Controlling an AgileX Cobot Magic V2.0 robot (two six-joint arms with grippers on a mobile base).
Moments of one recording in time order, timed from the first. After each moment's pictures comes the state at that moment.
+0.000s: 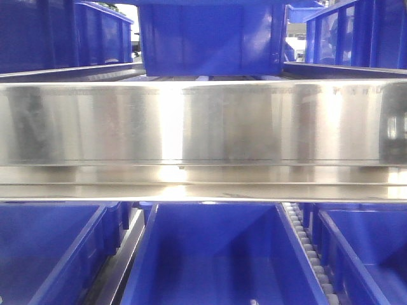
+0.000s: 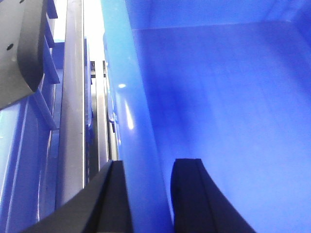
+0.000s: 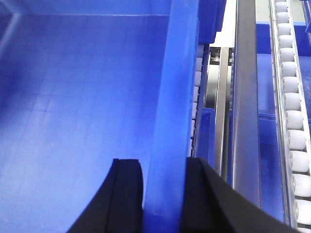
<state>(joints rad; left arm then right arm) -0.30 1.71 -2.21 0.11 1.28 -0.20 0.21 1.70 -2.18 0.04 1.30 0.20</state>
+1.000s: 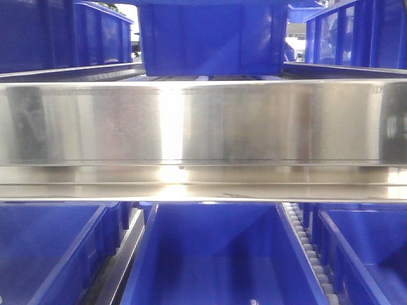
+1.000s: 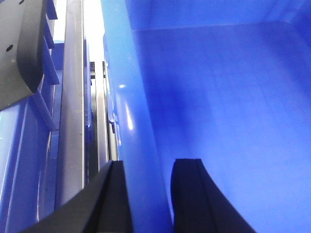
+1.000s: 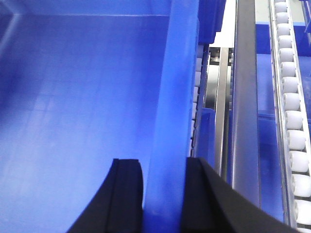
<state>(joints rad) -0.30 1.71 -2.21 0.11 1.27 -0.20 0.21 1.70 -2.18 0.04 1.30 0.20</state>
